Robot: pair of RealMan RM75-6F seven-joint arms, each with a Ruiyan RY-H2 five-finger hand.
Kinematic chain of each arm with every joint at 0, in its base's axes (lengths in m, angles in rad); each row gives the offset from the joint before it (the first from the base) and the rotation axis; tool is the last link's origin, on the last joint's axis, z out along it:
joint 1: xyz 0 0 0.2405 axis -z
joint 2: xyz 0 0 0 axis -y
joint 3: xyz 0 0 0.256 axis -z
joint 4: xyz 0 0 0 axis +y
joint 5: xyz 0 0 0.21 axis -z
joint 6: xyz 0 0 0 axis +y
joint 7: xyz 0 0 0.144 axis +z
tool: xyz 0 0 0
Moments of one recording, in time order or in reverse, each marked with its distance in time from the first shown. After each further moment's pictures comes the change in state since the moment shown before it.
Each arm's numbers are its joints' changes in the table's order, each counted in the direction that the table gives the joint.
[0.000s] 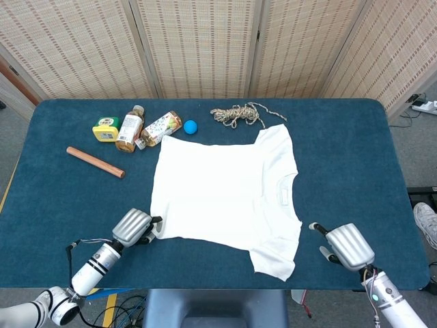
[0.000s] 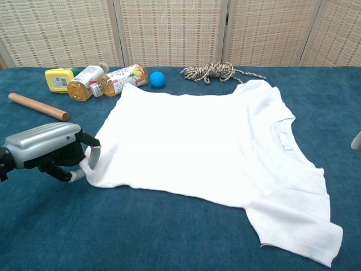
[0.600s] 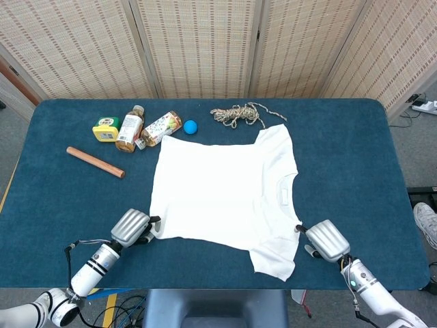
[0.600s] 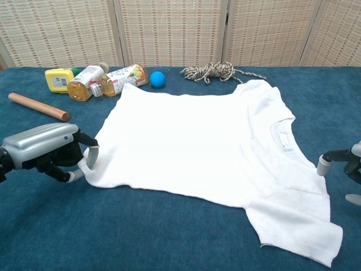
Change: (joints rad) left arm -0.008 0.006 0.002 0.005 0.010 0.005 -0.008; right arm -0.105 0.178 0.021 0.229 -0.007 -0.105 0.075
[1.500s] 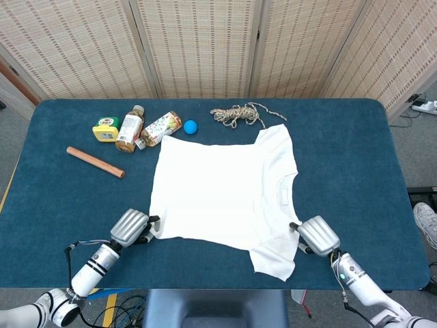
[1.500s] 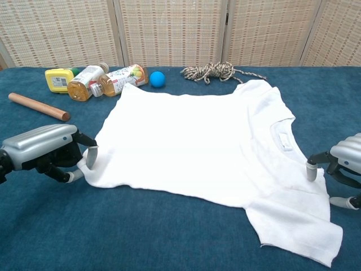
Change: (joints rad) left arm -0.007 0.015 -0.001 0.025 0.003 0.006 -0.021; right arm -0.052 0.099 0.012 0.116 -0.031 -0.002 0.015
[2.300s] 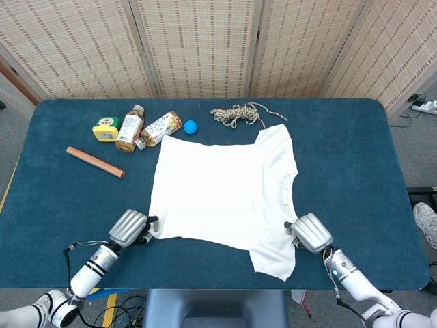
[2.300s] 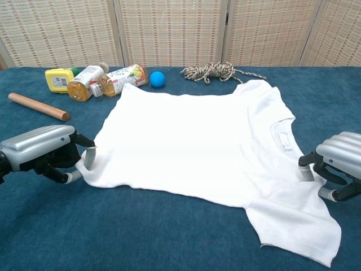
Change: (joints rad) left arm -0.008 0.003 -0.003 0.010 -0.003 0.011 -0.020; right arm -0.032 0.055 0.005 0.055 -0.006 0.016 0.014
